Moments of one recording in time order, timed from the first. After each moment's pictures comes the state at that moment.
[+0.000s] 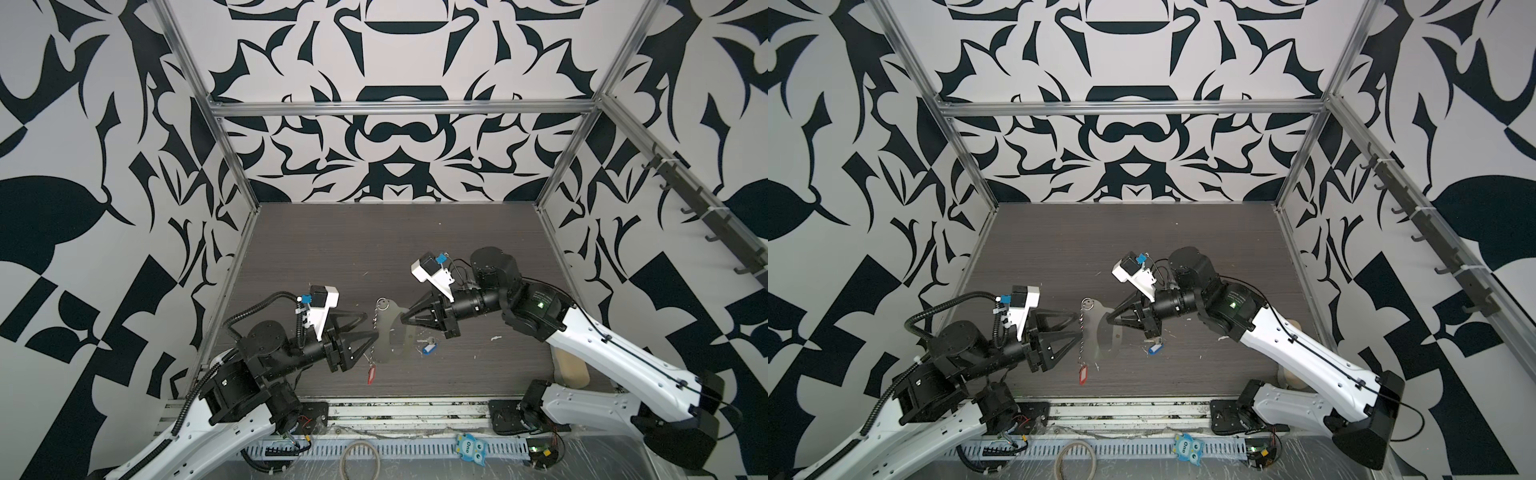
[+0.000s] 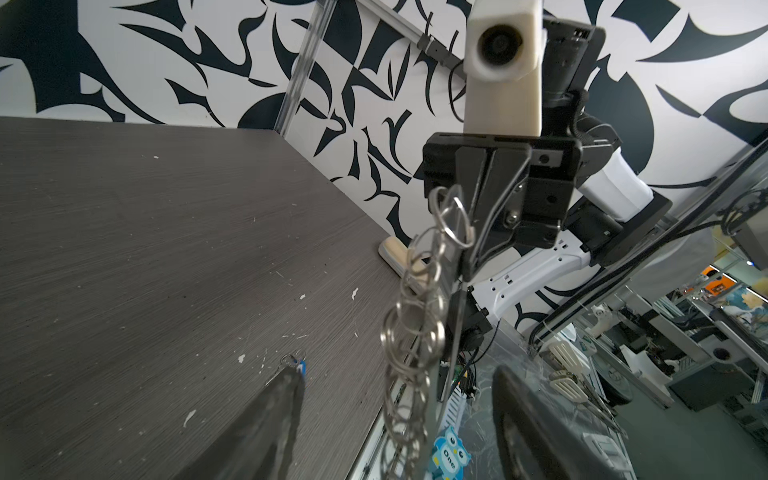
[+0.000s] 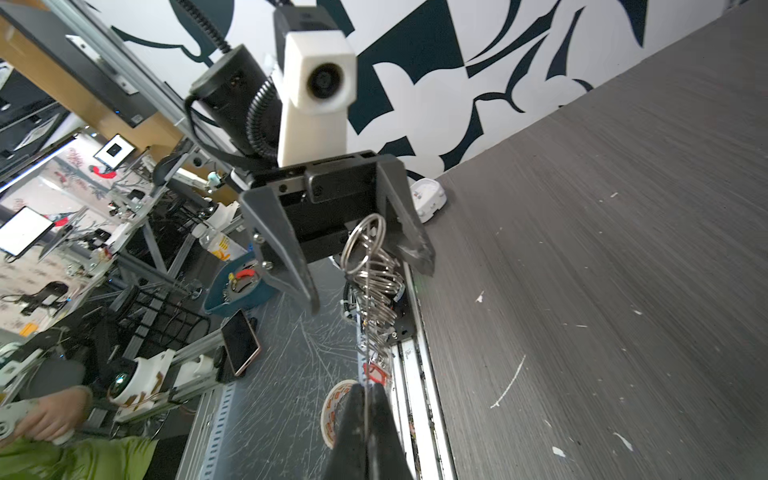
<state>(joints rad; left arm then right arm) -0.91 0.38 0.62 -0.32 0.30 -0.52 0.84 1.10 1.13 -0.44 -0.84 0.26</state>
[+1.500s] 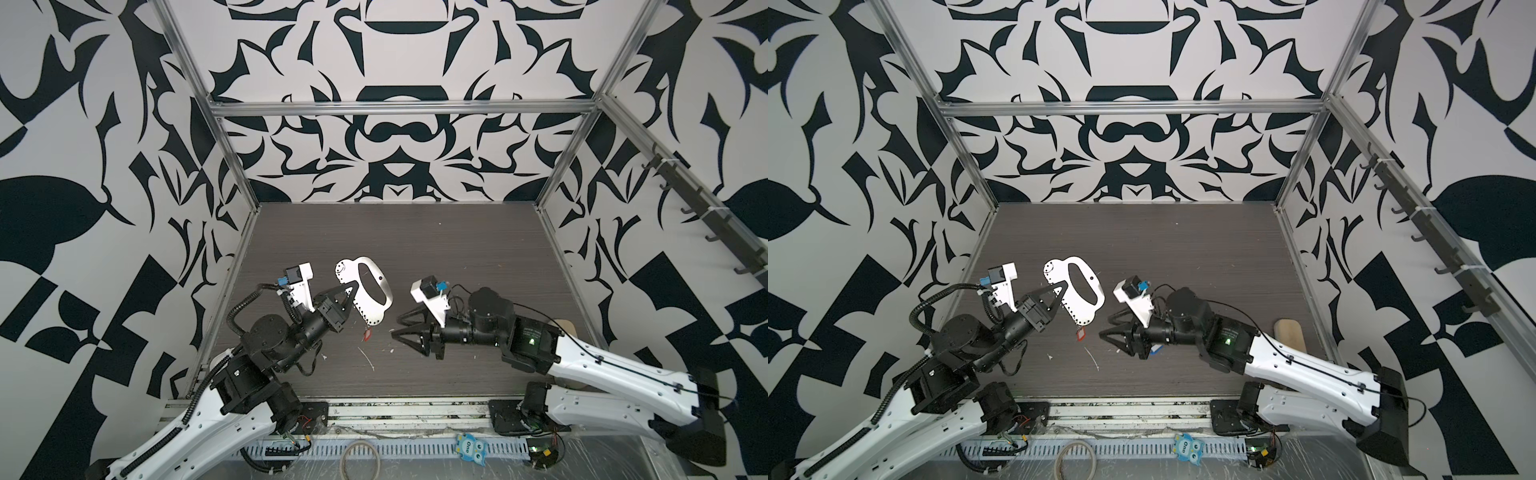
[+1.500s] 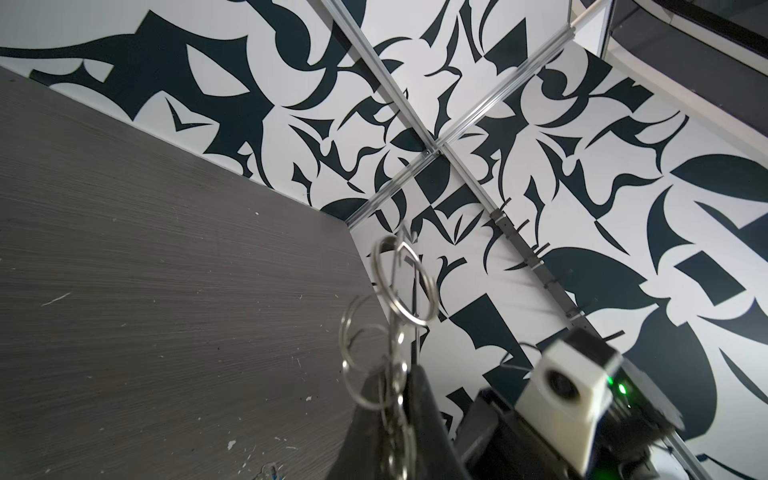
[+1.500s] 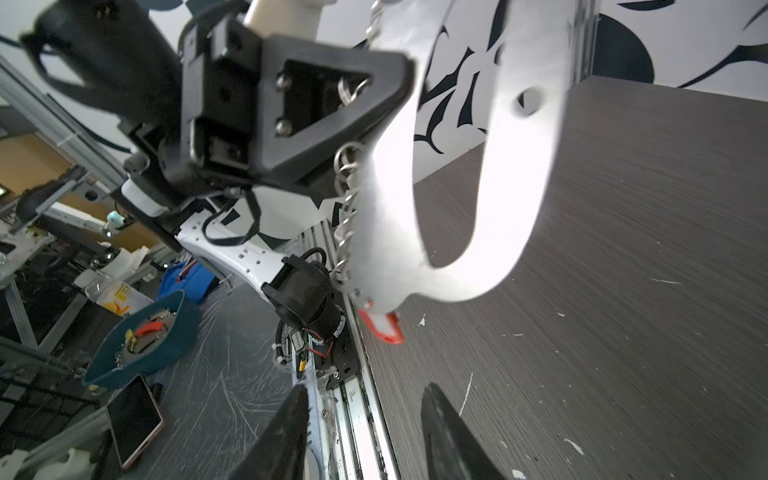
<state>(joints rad) -0.92 0.45 0.62 -0.11 -0.17 -0.88 1.11 0.97 0.80 -0.08 -0.31 0.34</state>
